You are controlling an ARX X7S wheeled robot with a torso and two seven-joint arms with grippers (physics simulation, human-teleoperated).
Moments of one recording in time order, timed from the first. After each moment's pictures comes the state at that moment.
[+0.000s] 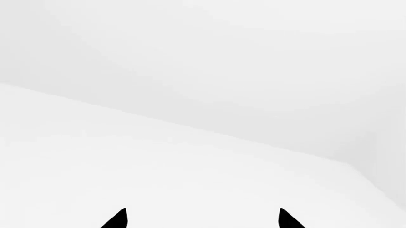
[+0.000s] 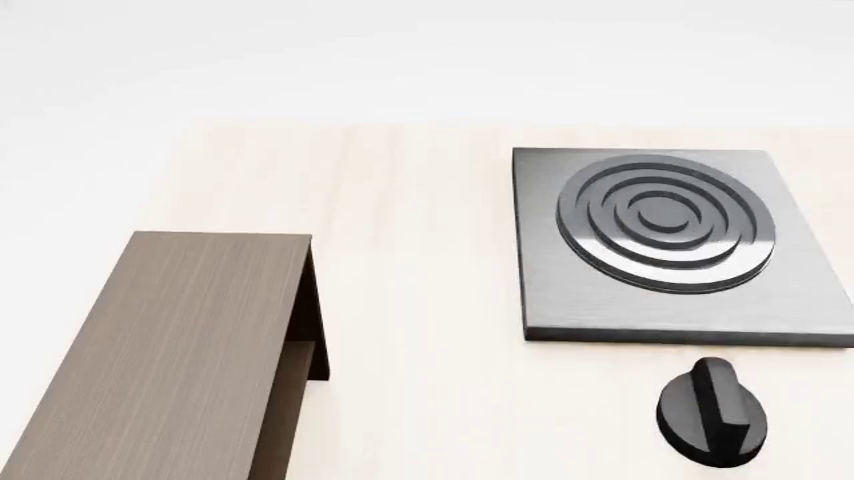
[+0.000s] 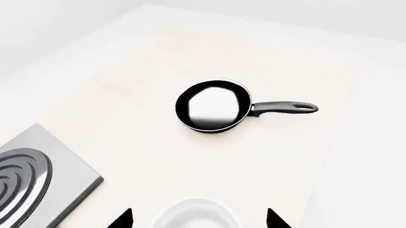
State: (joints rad) left arm 0.51 -0.18 -0.22 0.26 -0.57 0.54 -0.98; right arm -0.28 1.43 0.89 -0.37 2.24 0.56 1.56
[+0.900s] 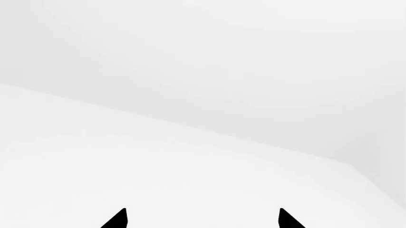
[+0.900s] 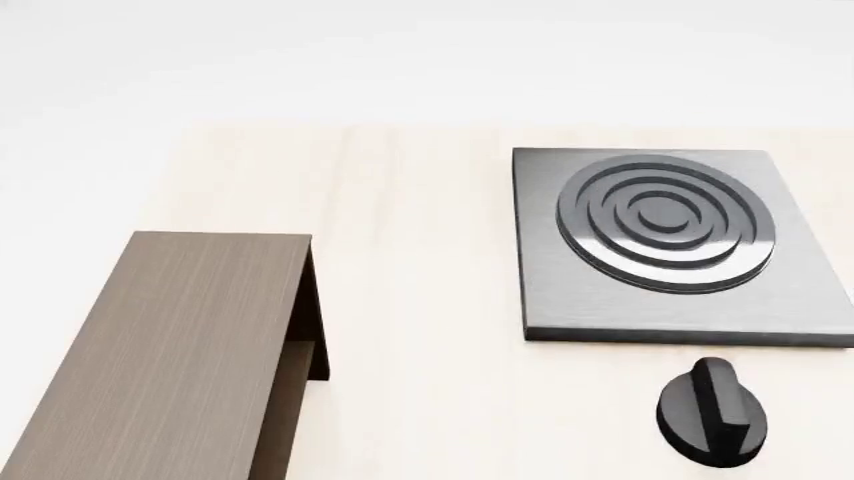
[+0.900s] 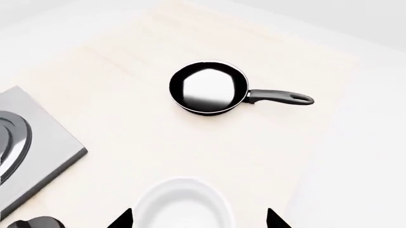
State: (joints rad) left arm 0.52 -0.18 -0.22 0.26 -0.57 0.54 -1.00; right arm -0.49 1.48 0.99 -0.37 2.28 0.56 1.55
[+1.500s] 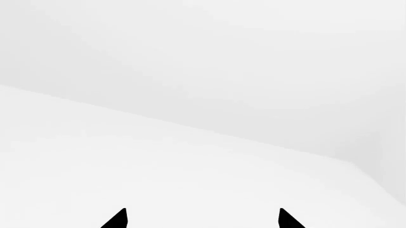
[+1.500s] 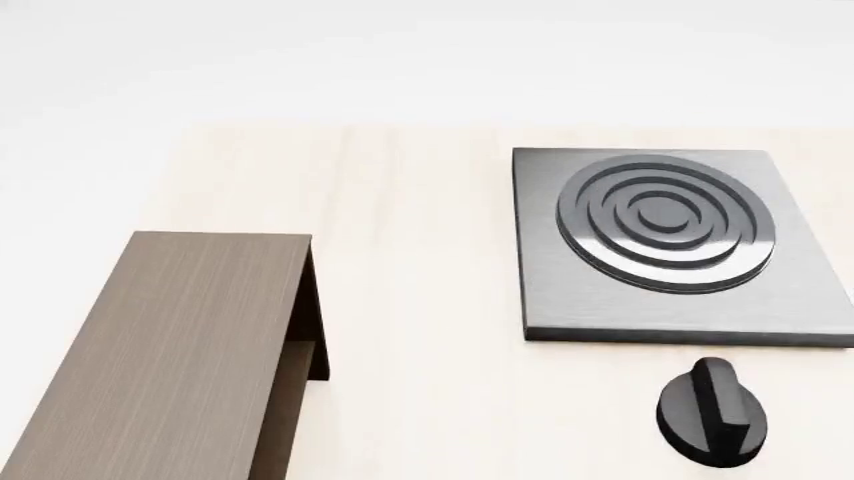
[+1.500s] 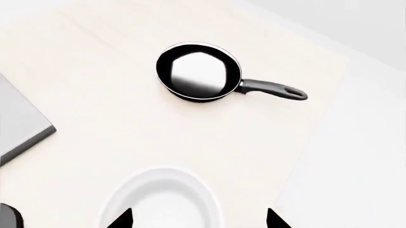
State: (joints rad) left arm 0.51 -0.19 -0.21 0.25 -0.56 0.53 -1.01; right arm -0.60 1.56 0.83 -0.32 2.19 0.47 1.46
